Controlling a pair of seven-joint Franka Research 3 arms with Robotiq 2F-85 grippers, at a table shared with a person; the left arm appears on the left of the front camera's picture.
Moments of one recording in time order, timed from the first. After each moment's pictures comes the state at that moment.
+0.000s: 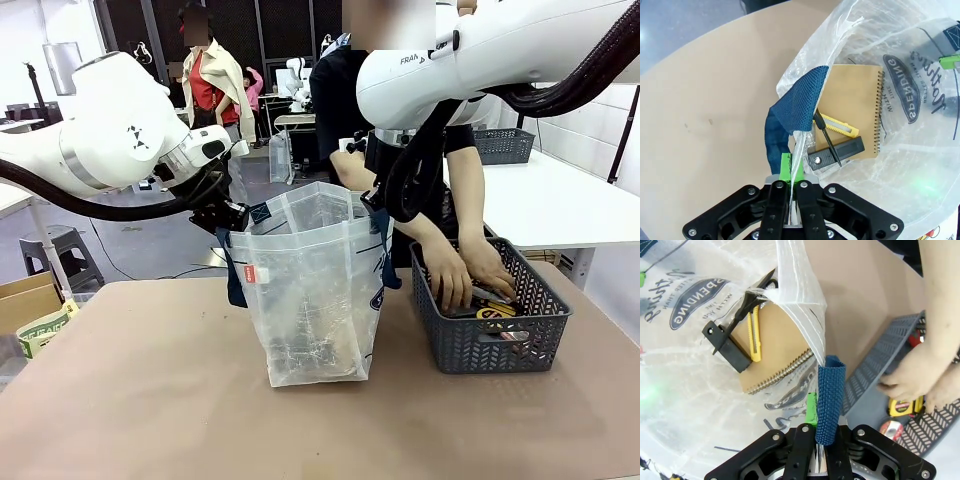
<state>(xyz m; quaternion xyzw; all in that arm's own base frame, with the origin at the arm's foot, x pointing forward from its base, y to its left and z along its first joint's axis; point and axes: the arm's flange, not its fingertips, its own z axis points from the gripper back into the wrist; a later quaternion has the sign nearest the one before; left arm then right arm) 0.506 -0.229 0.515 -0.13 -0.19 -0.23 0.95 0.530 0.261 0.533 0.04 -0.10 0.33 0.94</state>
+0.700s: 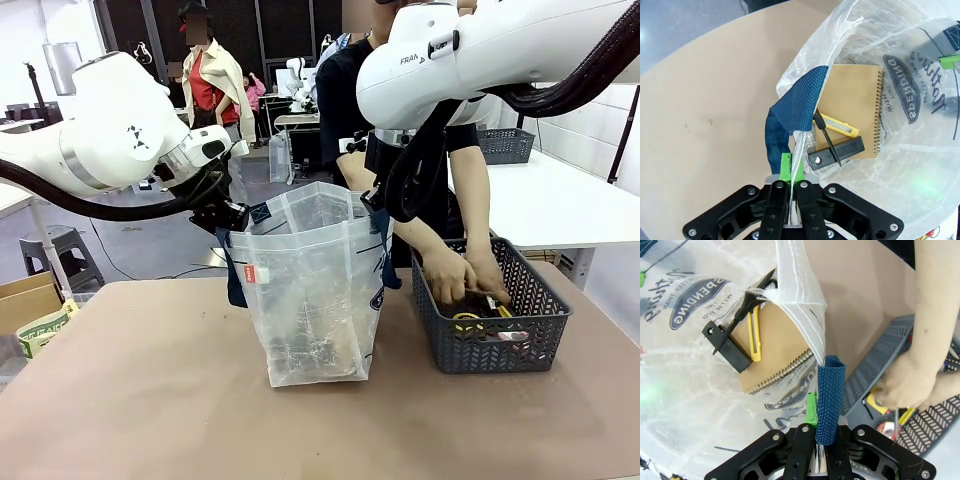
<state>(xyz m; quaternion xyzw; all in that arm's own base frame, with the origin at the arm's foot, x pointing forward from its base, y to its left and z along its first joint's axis) 0.506 -0.229 0.515 -0.13 -0.19 -0.23 0.95 0.530 0.261 0.533 0.04 -0.10 0.33 0.94</state>
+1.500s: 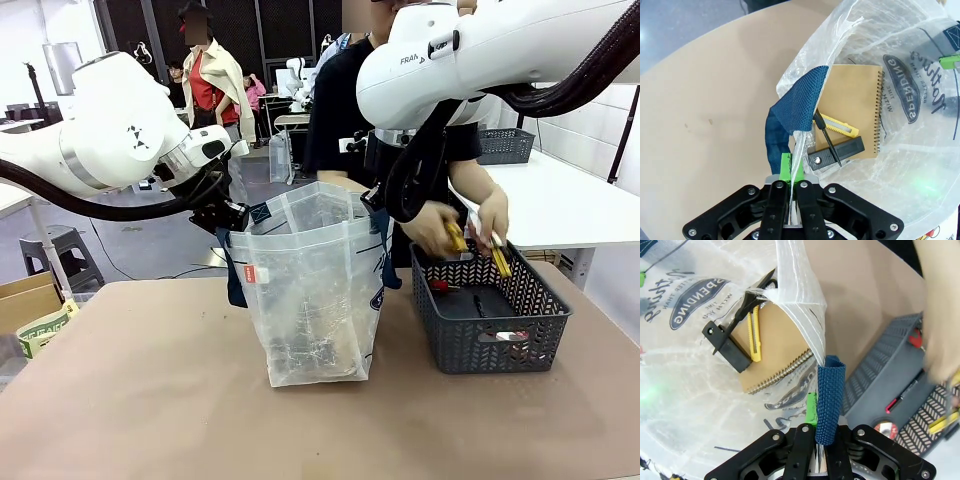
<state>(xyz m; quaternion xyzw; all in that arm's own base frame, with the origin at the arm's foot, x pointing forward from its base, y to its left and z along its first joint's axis) 0.506 -0.229 0.515 -0.13 -0.19 -0.23 0.95 0.530 0.261 0.533 0.04 -0.10 0.33 0.94</state>
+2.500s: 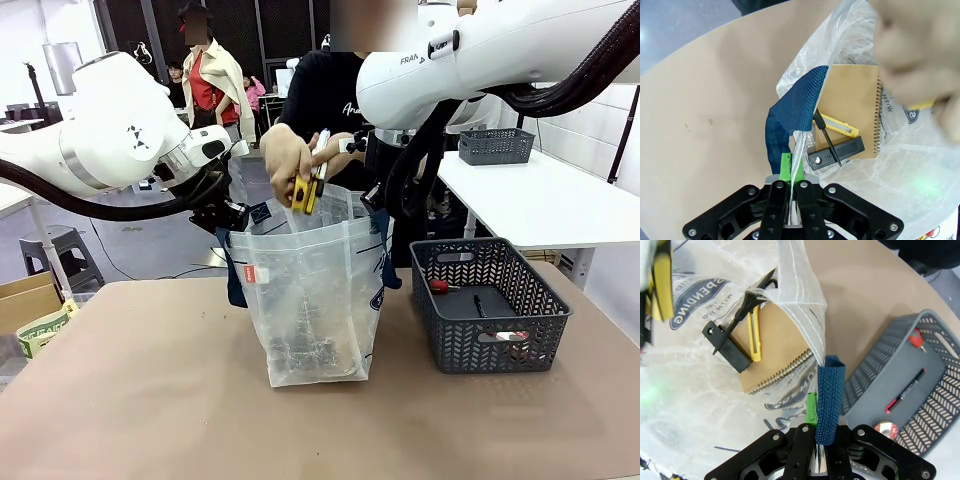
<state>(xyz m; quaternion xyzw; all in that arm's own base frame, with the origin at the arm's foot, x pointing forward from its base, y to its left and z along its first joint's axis) 0.506 -0.229 0.515 -0.13 -0.19 -0.23 0.95 0.530 0.261 0.533 0.04 -0.10 0.33 0.94</state>
